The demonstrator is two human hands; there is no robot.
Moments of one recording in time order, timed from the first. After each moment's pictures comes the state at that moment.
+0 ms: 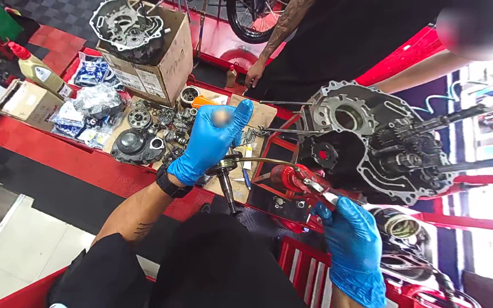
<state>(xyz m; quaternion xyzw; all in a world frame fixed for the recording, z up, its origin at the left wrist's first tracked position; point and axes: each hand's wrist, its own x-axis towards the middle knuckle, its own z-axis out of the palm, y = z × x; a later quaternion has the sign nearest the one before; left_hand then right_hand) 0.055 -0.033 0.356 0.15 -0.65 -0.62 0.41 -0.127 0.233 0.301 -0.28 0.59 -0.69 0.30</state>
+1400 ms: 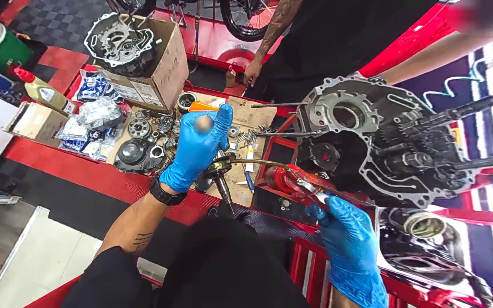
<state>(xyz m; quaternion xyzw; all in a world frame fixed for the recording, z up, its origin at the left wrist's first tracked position) 0.037 -0.046 0.350 0.16 -0.65 -0.61 0.43 -0.135 0.224 0.289 -0.28 0.59 -0.69 0.30</state>
